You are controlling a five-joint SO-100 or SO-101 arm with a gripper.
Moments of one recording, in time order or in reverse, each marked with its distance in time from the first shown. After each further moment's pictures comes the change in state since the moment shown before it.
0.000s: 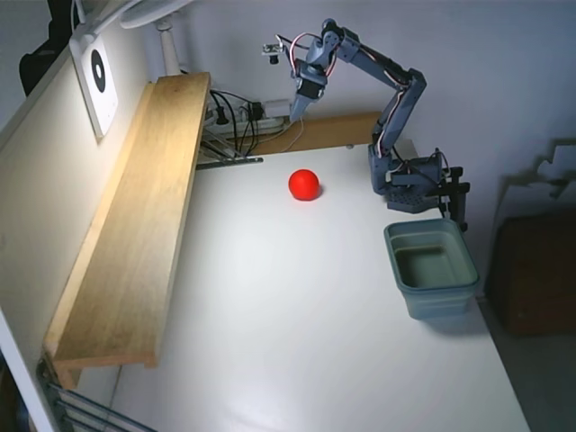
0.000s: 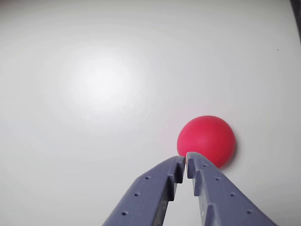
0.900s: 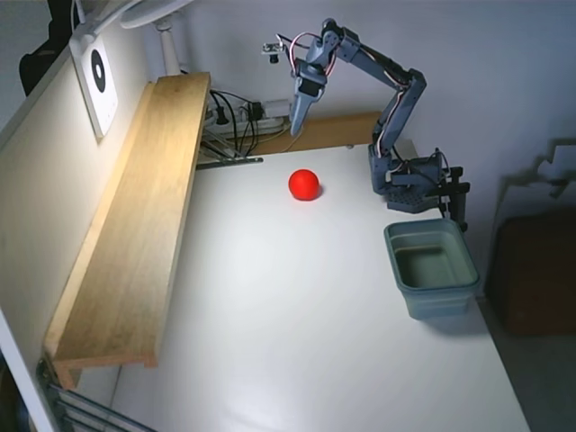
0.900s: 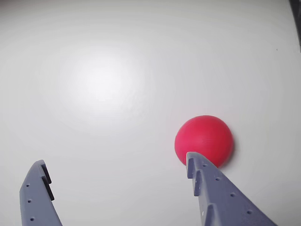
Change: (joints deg) arm 2.4 0.0 0.0 0.0 -0.1
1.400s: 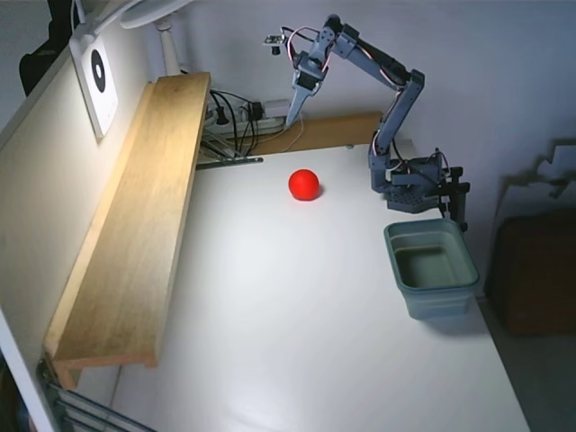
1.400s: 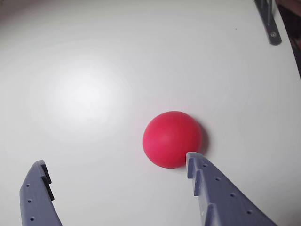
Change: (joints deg) arm 10.5 0.0 0.0 0.0 0.0
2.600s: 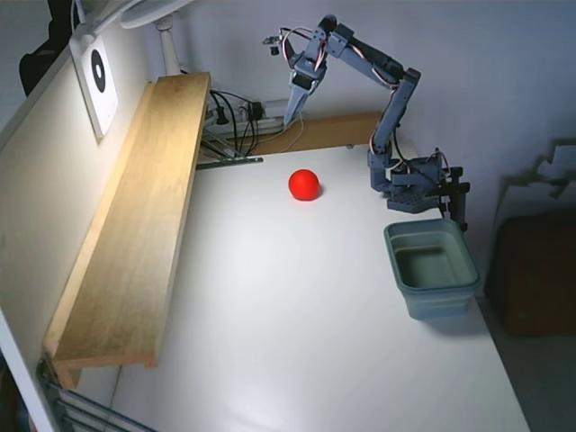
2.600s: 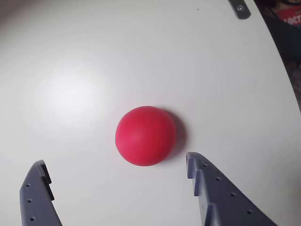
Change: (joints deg) arm 7.1 -5.1 -0.1 0.0 0.0
